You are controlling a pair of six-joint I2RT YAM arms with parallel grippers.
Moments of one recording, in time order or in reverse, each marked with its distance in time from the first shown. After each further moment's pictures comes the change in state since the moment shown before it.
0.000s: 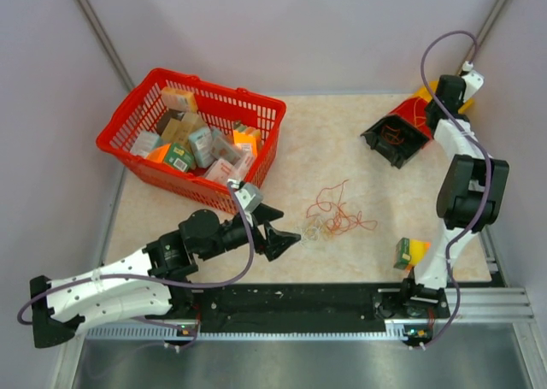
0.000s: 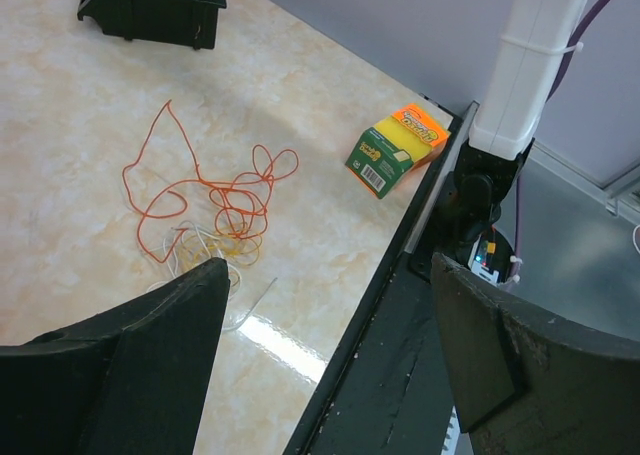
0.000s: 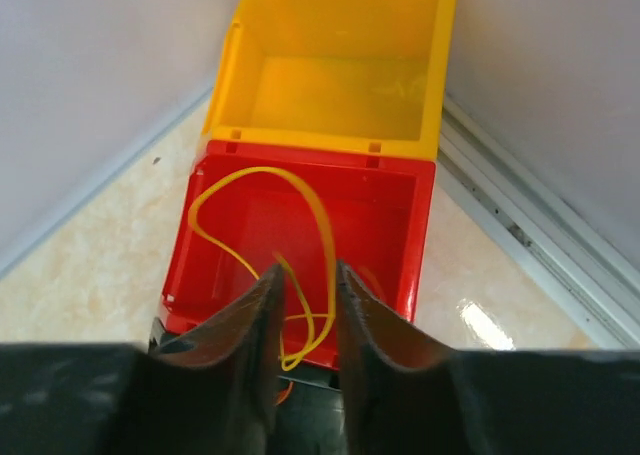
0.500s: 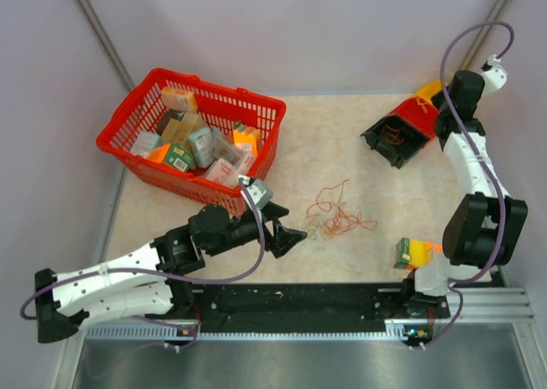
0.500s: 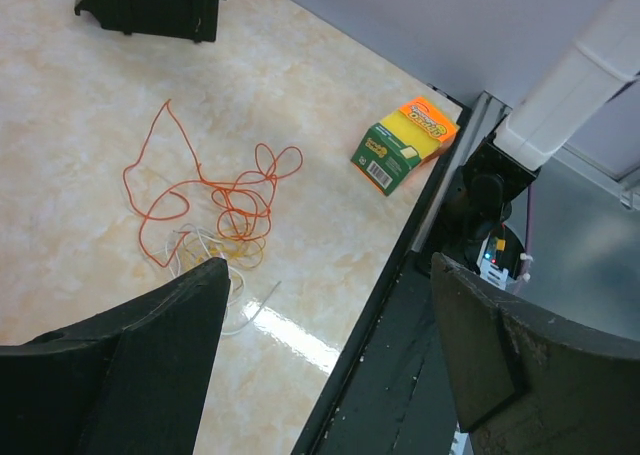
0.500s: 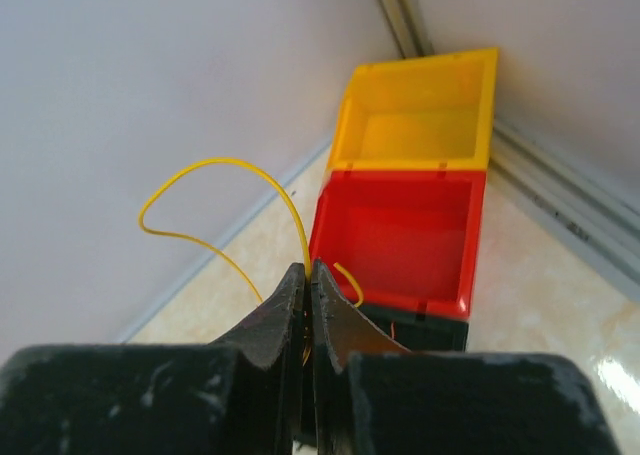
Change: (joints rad) left arm -0.001 0.091 0.062 0.002 -0.014 0.020; right arm 0.046 -0.377 -0.172 -0.044 -0.053 0.161
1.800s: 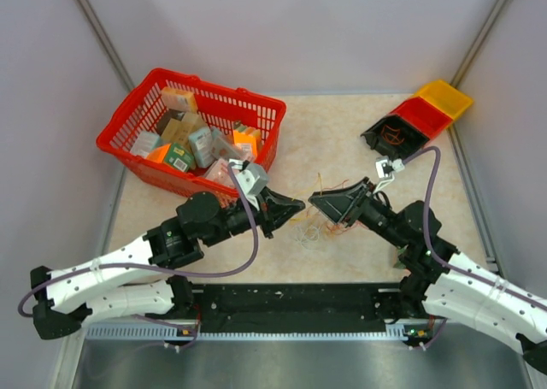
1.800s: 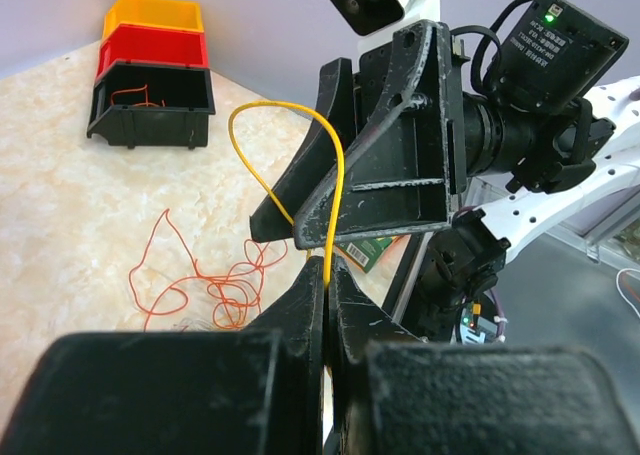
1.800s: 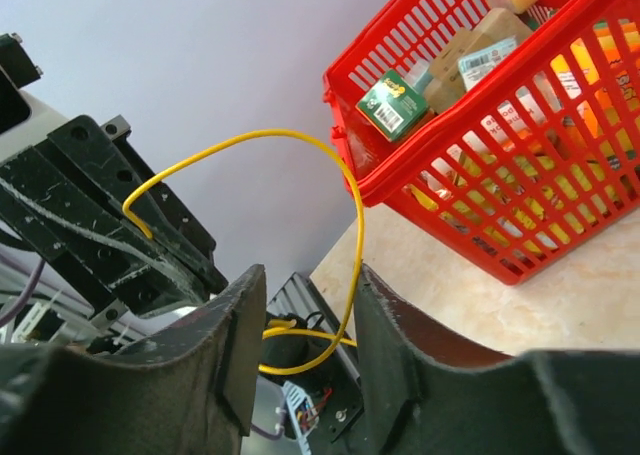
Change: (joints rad) left arm -0.007 0.042 0.177 0.012 0.021 0.050; right arm 1.015 -0.912 -0.832 0.396 -0.371 0.225
